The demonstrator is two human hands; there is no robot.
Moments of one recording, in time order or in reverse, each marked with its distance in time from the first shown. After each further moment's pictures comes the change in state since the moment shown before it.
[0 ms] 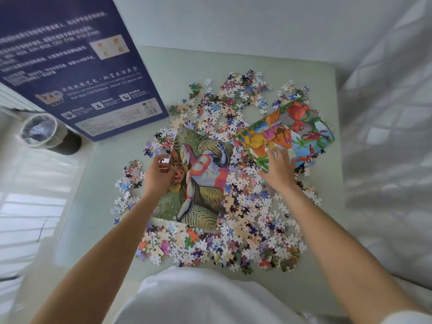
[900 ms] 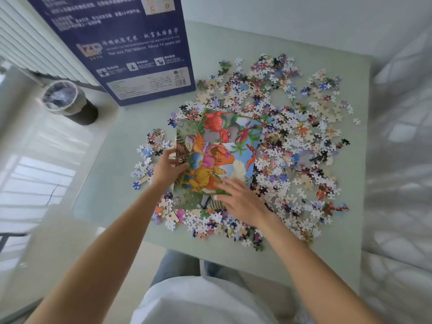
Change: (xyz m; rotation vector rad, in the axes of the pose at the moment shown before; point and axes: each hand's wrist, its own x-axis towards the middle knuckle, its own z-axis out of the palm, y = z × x) left_hand -0.045 -0.053 -0.025 -0.094 -0.097 -0.086; right_hand -0.125 -0.104 0.072 0.073 0.029 -0.928
